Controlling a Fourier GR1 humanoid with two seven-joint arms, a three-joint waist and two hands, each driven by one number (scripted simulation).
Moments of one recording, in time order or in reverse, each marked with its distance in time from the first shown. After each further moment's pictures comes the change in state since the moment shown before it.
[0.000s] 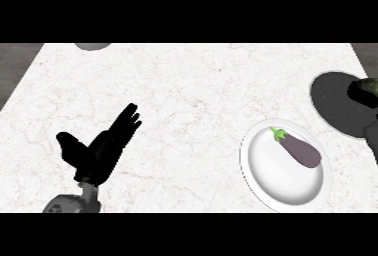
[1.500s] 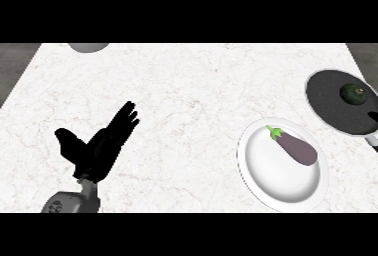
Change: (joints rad) left arm -0.016 -0.008 0.030 0.030 0.001 -0.008 -0.005; right arm 0.094 -0.106 -0.462 0.159 -0.571 0.623 -0.619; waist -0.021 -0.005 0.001
